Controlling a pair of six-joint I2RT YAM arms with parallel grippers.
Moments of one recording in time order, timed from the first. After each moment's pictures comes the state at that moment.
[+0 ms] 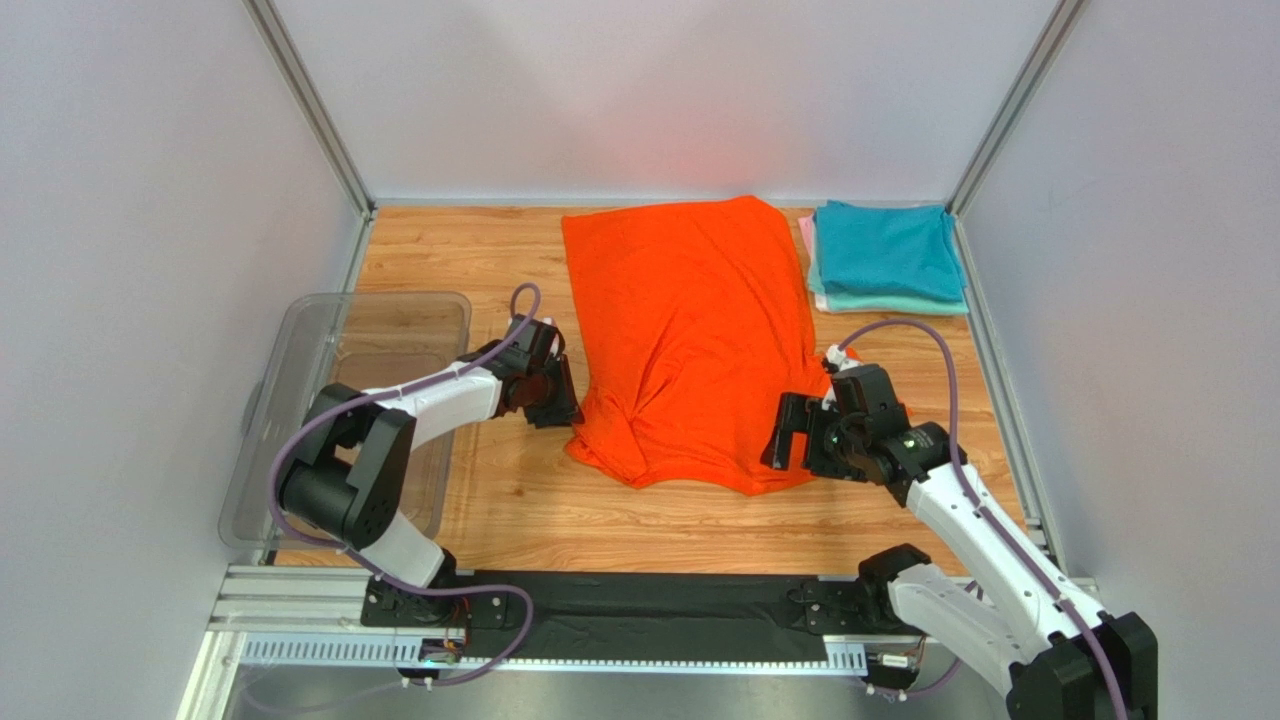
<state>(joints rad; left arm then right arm) -0.44 1.57 0.80 -0.25 0.12 -0.64 0.37 0.88 0.61 -0.70 -0.11 0.50</state>
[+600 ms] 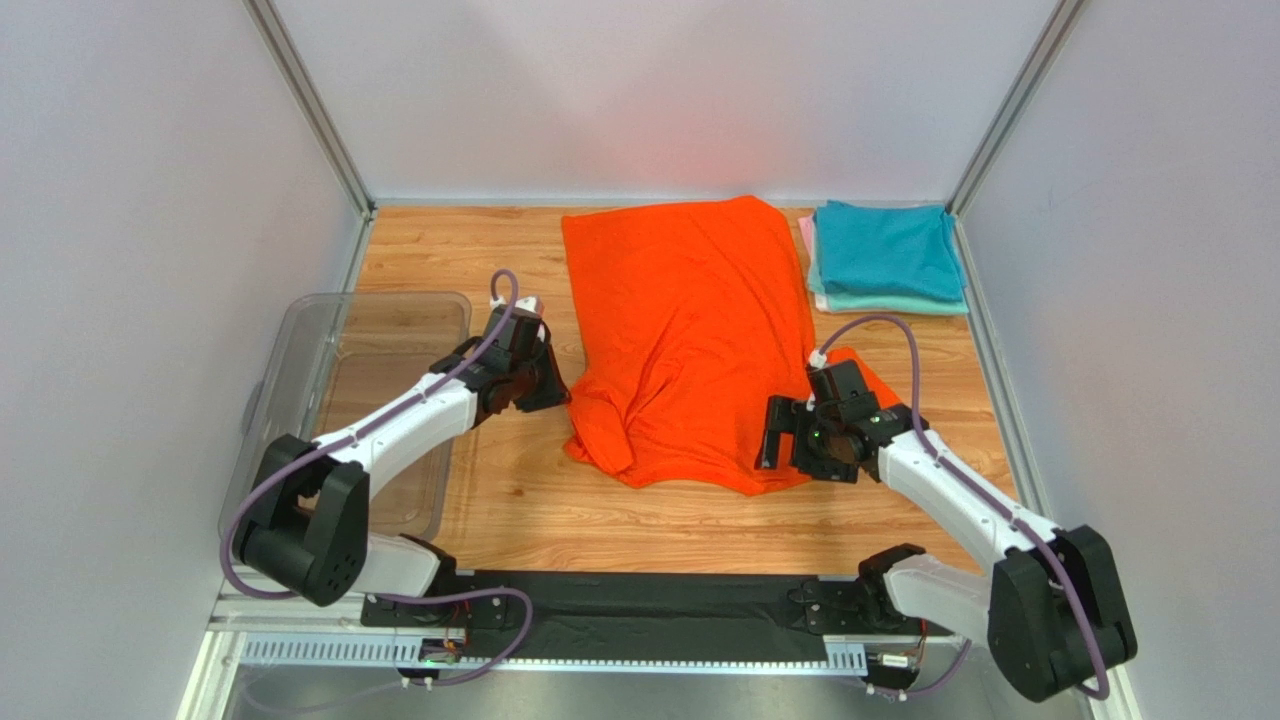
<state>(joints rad) -0.44 1.35 0.81 -0.36 -0.02 -0.59 0.37 1.17 0.58 -0.55 -0.08 0.52</state>
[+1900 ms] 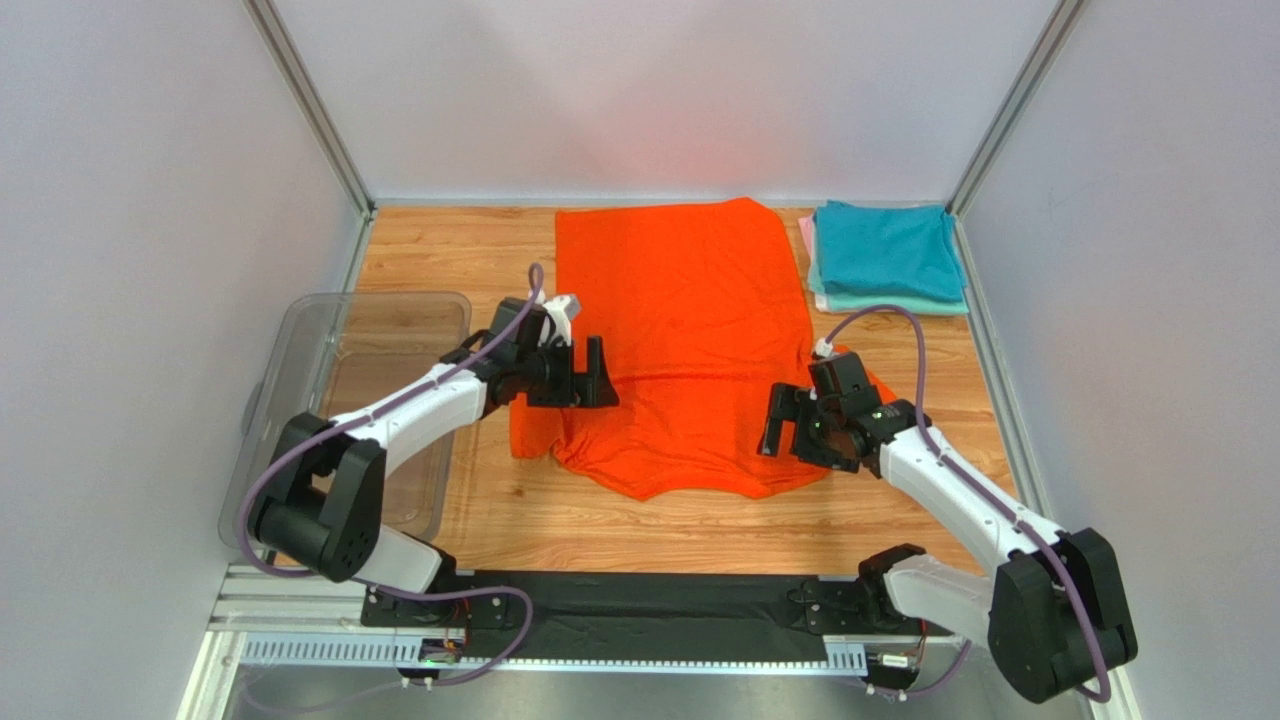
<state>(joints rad) -0.46 1.49 0.77 -0.19 0.38 -0.43 0.37 1.15 0.62 -0.54 -0.04 0.54</state>
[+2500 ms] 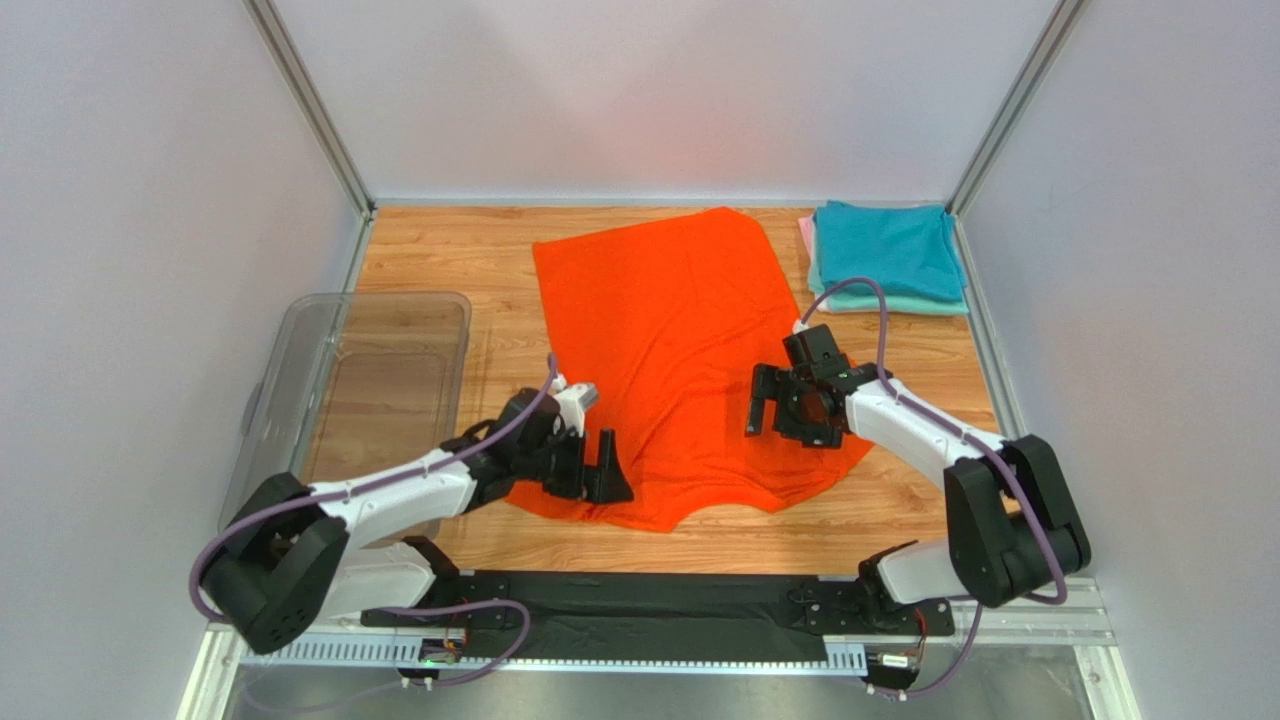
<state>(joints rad) -0.81 1.12 0.34 0.01 0.36 -0.66 0.36 1.47 0.79 -0.48 0.00 0.51</state>
